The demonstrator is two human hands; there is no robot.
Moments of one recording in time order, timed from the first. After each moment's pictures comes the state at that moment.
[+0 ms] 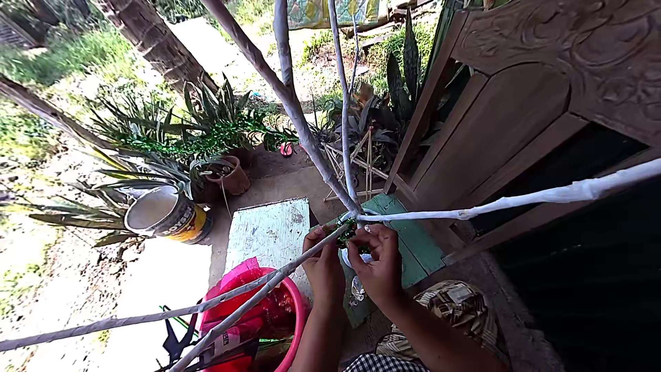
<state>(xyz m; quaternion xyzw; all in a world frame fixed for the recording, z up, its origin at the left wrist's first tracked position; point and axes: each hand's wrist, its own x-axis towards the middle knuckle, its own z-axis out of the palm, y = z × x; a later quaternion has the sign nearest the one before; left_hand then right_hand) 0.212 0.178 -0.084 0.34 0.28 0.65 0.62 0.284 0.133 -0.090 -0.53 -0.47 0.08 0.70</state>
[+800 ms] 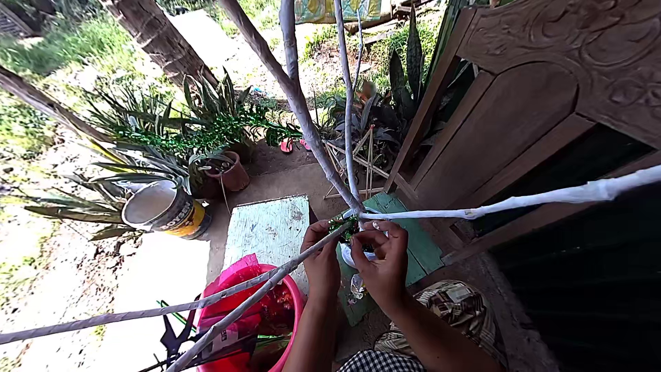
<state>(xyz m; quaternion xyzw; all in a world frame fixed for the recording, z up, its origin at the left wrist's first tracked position) 0.204 0.187 -0.082 0.43 0.27 0.62 0.60 0.282 0.134 -0.089 -0.50 -0.45 0.07 0.74</state>
